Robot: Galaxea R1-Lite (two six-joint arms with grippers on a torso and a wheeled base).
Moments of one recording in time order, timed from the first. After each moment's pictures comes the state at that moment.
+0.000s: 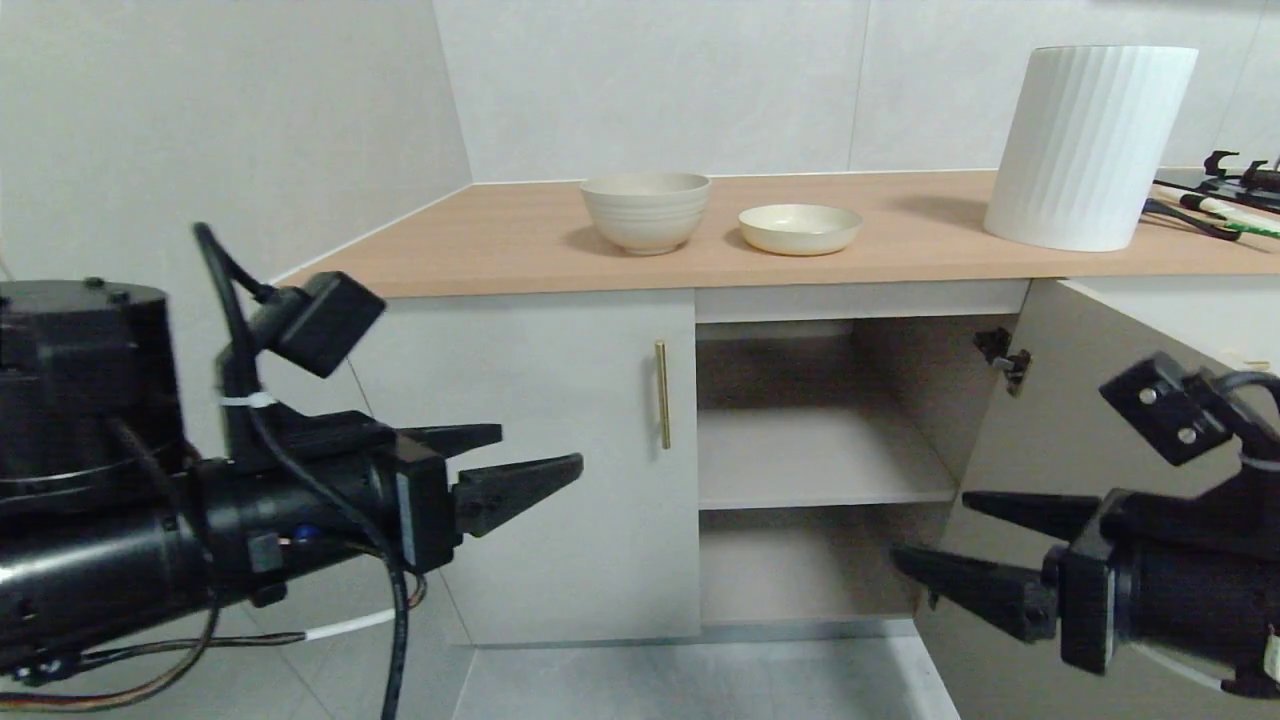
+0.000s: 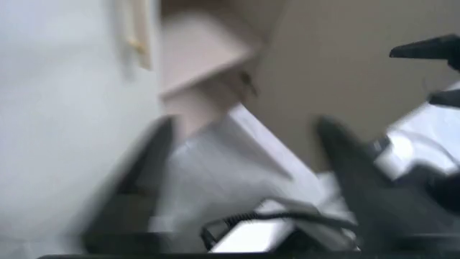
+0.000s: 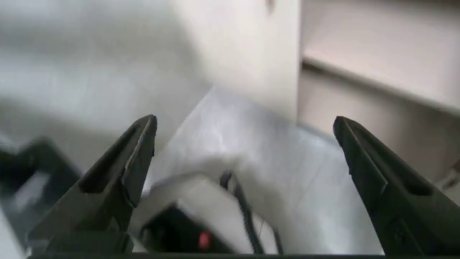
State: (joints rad) left arm -0.51 1.33 -0.71 -0.34 -0.22 -0.19; right arm 0.66 1.27 -0.59 -0.36 0.05 0.20
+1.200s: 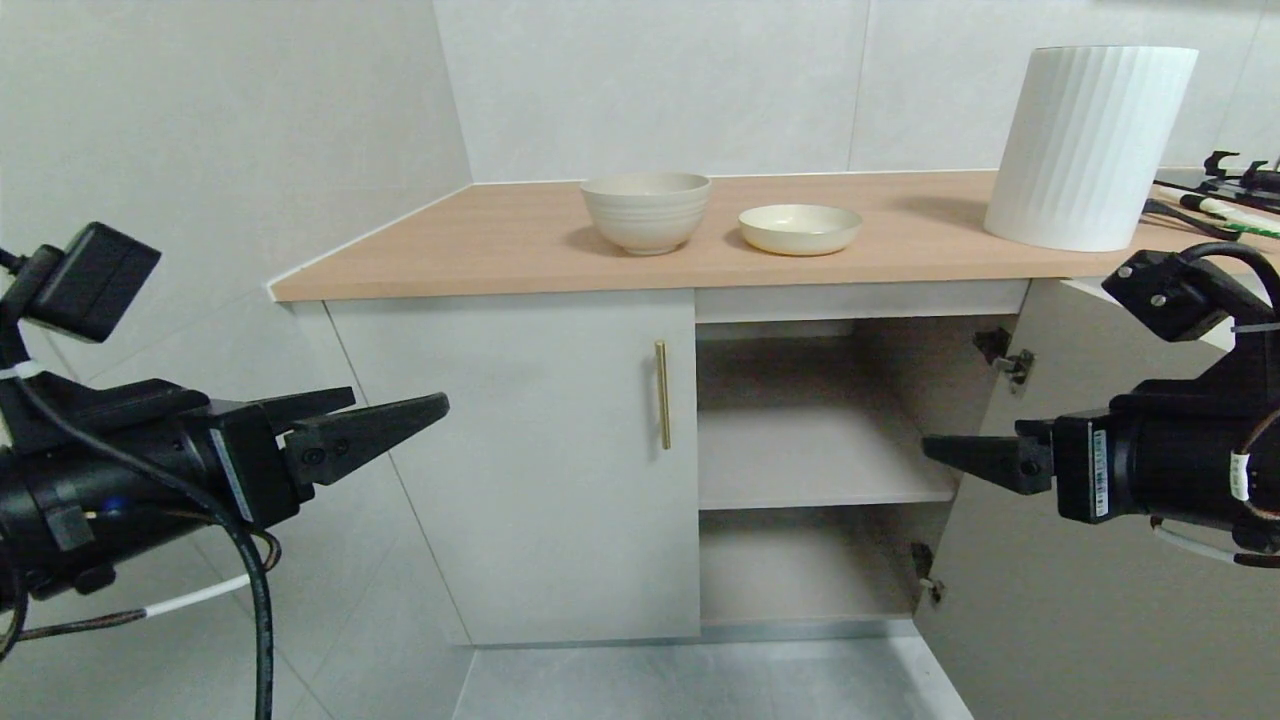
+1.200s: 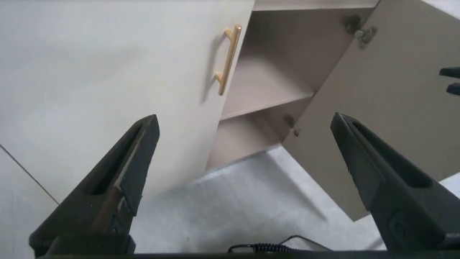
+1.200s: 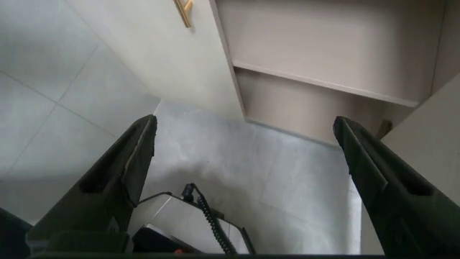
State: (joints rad) left arm -0.29 1.19 -0.69 -0.30 -0.22 -0.22; right arm 0.53 1.32 -0.87 -0.03 -0.04 0.20
